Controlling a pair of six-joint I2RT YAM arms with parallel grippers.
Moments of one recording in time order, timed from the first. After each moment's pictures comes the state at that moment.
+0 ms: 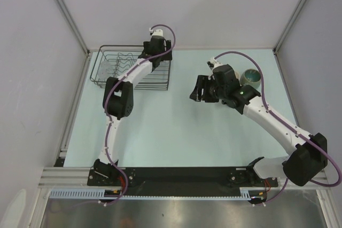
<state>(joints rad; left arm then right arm) -0.38 2.38 2.05 -0.19 -0.29 -0.24 0.58 1.32 1.17 -0.49 -0.12 0.54</state>
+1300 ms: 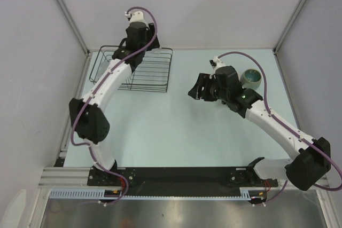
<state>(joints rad) -0.39 1.88 1.81 -0.31 -0.33 -0.33 0.59 1.27 1.11 -0.38 -0.14 0.60</state>
